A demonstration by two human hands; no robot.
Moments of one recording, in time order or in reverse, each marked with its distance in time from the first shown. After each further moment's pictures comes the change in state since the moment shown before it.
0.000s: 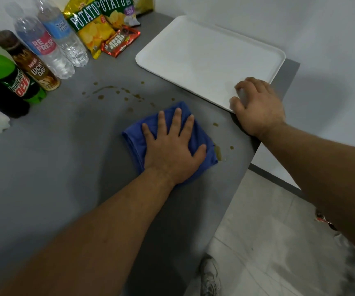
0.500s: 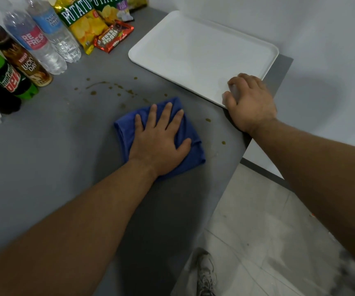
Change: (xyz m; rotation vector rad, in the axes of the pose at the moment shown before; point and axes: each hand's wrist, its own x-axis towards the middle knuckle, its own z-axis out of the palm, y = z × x) left_hand 0.002 -0.018 -0.002 -0.027 0.017 0.064; right_hand -0.004 -0.001 -0.001 0.011 0.012 -0.001
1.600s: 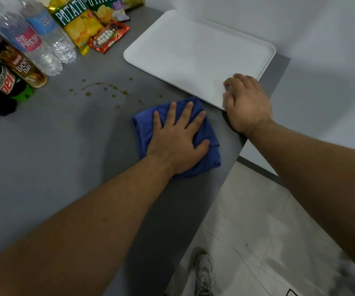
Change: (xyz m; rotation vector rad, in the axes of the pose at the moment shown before) left_hand 0.023 0.047 0.000 0.002 -0.026 0.093; right_hand 0.000 0.002 -0.004 0.024 0.021 -0.051
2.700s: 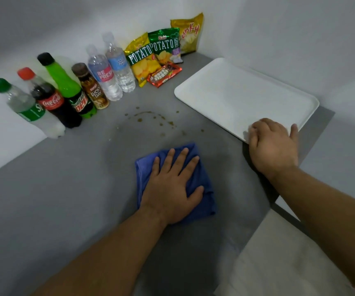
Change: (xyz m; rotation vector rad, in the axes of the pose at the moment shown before) left_hand -0.079 -0.068 0.011 -0.047 0.114 -0.169; right_hand 0.008 -0.040 0.007 -0.100 0.008 0.008
